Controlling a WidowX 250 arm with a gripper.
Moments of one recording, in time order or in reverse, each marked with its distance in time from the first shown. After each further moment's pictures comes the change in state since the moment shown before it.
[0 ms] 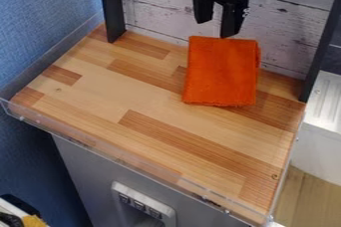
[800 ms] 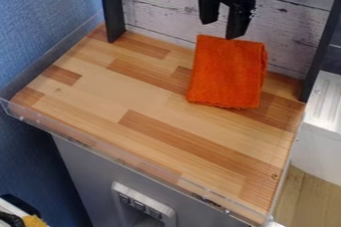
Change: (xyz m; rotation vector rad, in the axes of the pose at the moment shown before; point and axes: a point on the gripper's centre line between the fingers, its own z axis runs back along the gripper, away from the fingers) arm 0.000 -0.006 0.002 0.001 0.019 -0.004
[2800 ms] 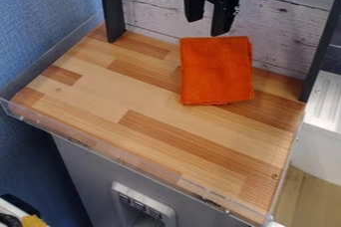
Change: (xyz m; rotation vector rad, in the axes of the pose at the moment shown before) arm -0.010 0.020 -0.003 0.002 0.018 0.045
